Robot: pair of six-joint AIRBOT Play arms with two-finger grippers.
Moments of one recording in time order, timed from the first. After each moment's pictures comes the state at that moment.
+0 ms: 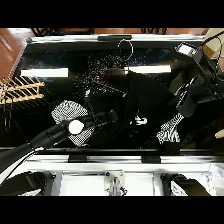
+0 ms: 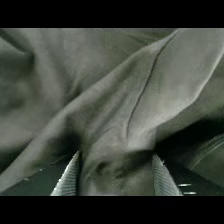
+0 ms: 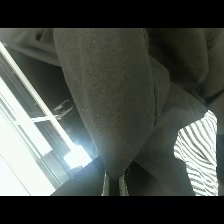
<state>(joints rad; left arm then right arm) -0.80 -1.28 0.87 0.80 -0.22 -1.71 0.03 -1.07 1.54 -1.16 1.75 0.77</state>
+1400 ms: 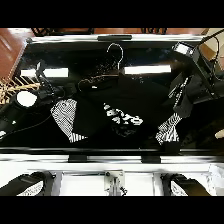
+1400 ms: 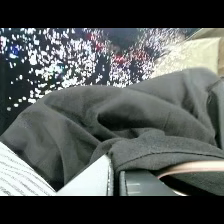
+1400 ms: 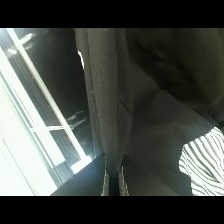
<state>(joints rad) -0.22 -1.13 0.99 0.99 -0.61 -1.61 0.03 -1.08 1.53 -1.10 1.75 0.73</state>
